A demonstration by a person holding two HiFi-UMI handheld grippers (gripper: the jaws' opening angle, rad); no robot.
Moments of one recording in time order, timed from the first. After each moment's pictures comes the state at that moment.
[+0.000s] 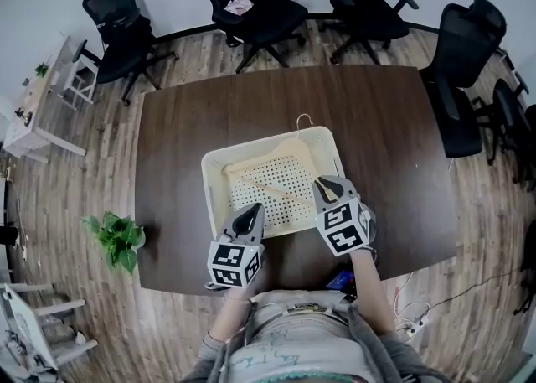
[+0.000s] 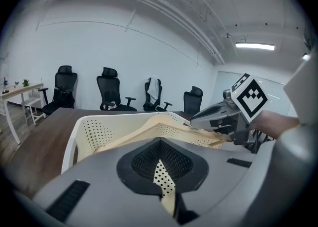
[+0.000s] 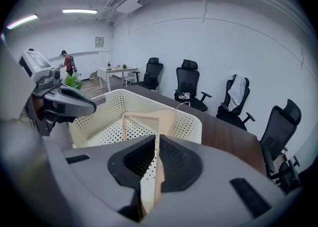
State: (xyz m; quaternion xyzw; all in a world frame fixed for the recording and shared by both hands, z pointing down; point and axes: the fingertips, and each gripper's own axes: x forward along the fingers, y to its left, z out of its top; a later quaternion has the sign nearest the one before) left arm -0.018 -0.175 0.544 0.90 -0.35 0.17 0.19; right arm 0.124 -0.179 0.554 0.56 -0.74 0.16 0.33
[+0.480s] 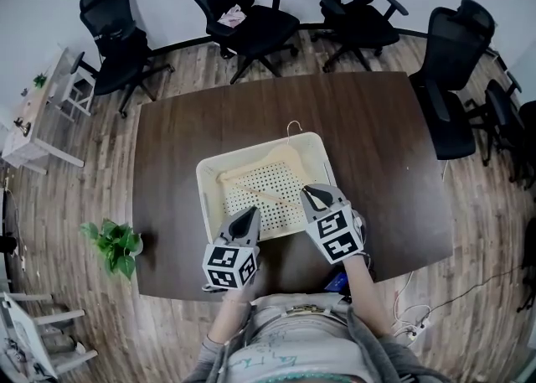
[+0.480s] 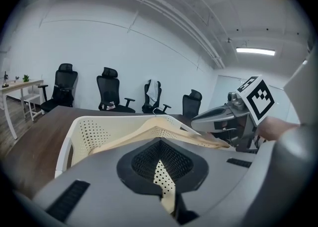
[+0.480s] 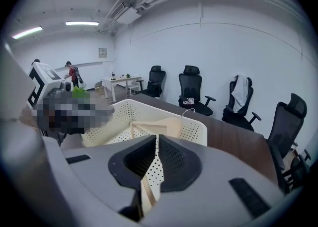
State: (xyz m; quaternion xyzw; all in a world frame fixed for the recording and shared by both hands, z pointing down) left arm -0.009 -0.171 0.534 0.90 -0.35 0.15 0.20; right arm 0.108 -0.167 0.533 0.55 -0.77 0.16 0.27
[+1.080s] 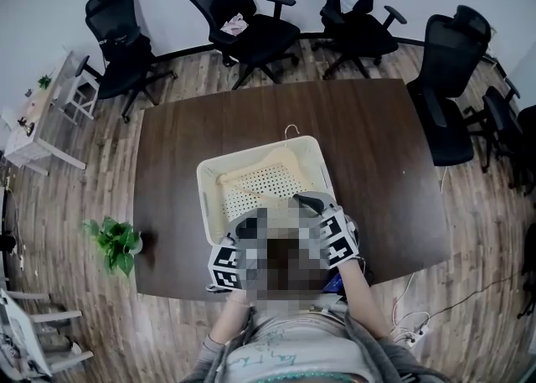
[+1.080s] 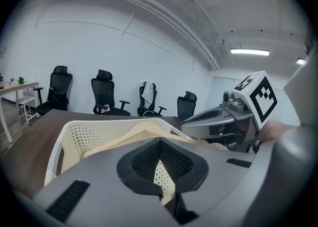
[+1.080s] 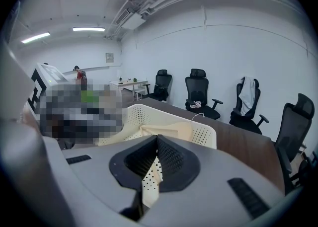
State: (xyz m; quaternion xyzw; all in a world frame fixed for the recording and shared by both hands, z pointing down) left arm 0.015 -0.150 0.516 0.92 -0.33 0.14 0.19; right arm 0.087 -0.150 0.518 0.52 -0.80 0.16 0.25
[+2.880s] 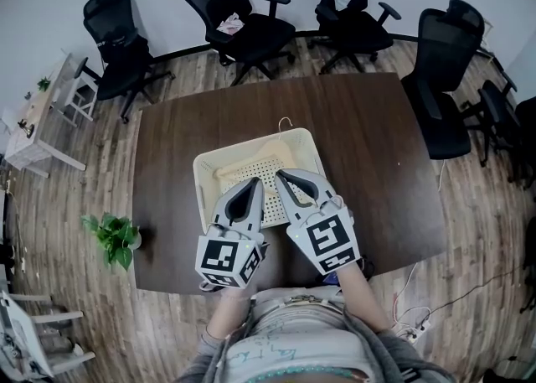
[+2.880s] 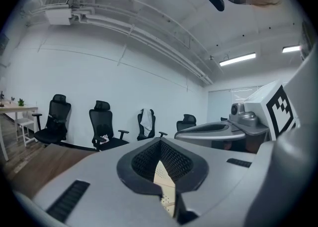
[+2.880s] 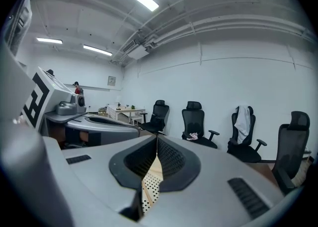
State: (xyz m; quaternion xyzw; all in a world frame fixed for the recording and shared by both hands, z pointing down) left arm 0.031 -0.156 0.391 0.93 -0.35 0.02 0.08; right arm 0.069 -0.149 0.394 0.55 -0.82 0.03 0.12
